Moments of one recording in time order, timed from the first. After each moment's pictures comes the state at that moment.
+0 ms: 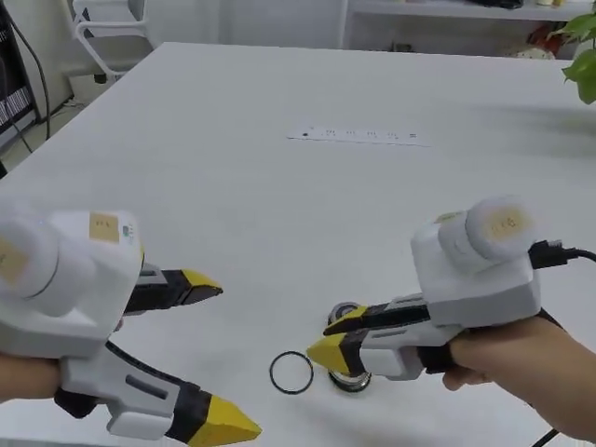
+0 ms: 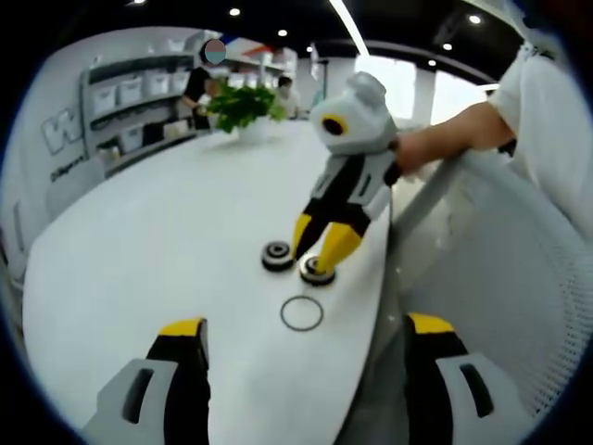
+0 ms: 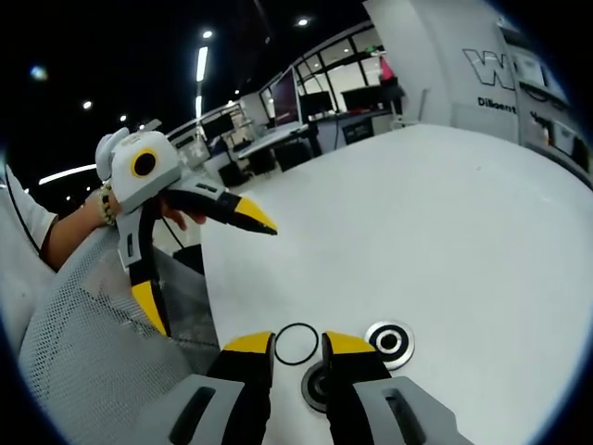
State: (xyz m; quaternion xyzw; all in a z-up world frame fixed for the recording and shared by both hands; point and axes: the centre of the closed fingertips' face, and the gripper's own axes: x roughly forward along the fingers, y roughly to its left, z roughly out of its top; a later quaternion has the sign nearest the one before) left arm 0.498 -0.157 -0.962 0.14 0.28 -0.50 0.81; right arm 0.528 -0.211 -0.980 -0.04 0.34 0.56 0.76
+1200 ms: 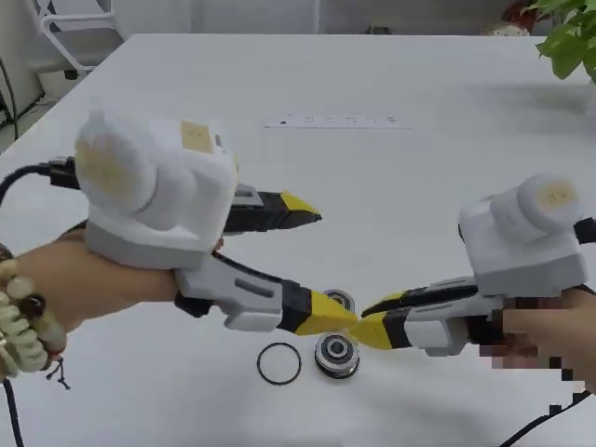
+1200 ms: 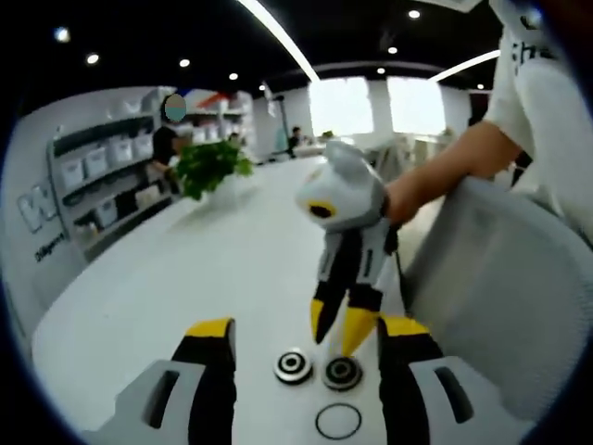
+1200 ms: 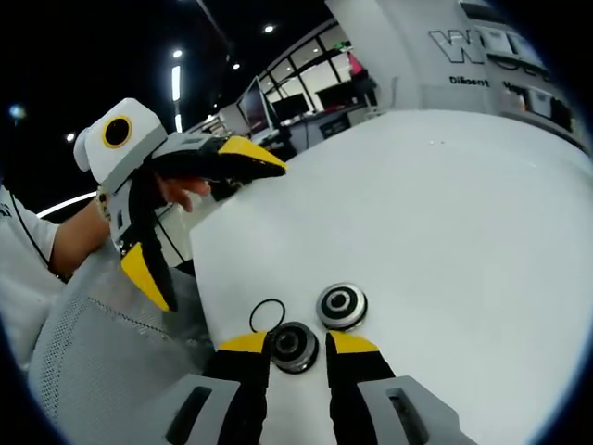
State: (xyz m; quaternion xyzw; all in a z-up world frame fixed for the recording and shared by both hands) left arm 0.548 -0.252 -0.921 0.19 0.15 -0.56 0.79; right arm 0.534 -0.253 -0.992 0.01 0.37 0.54 0.75
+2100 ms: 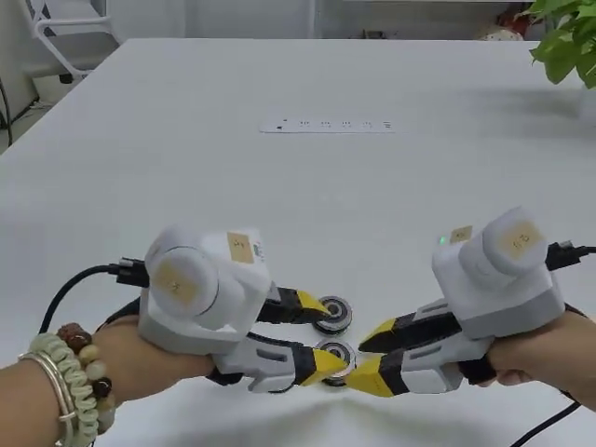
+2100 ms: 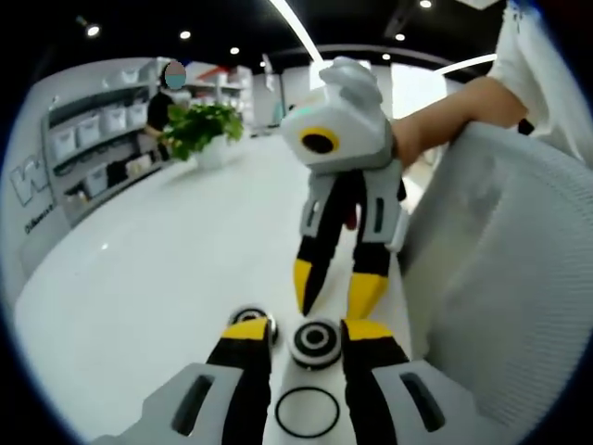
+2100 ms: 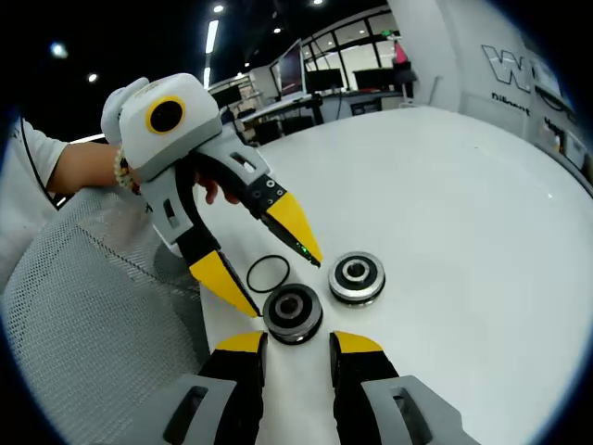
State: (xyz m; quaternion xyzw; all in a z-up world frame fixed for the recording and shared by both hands) left arm 0.535 -0.253 -0.990 0.18 0.21 -0.56 0.78; right arm 0.518 -0.259 -1.025 -0.12 0.37 0.57 0.72
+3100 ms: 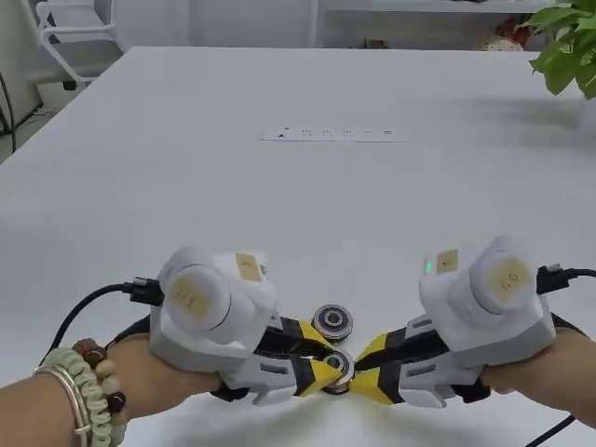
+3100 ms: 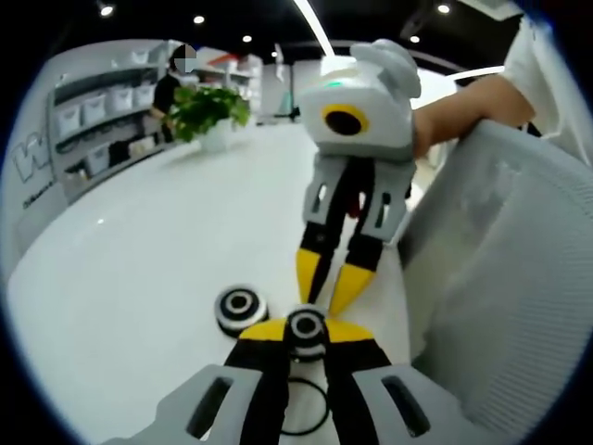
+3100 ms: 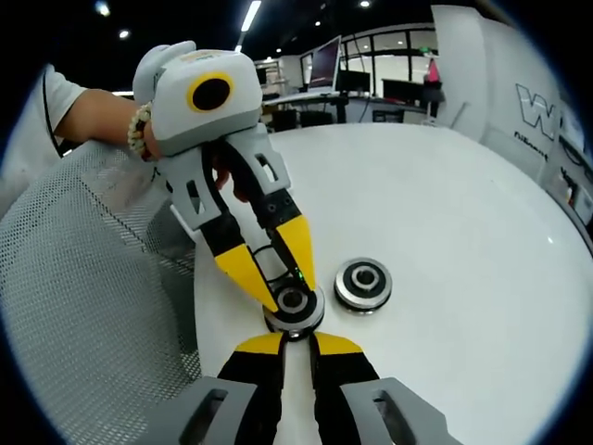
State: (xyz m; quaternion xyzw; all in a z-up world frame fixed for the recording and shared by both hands) left arm 0.531 -0.253 -1.009 0.16 0.24 -0.56 0.78; right arm 0.521 -0.258 -1.029 -0.20 0.33 0.58 0.71
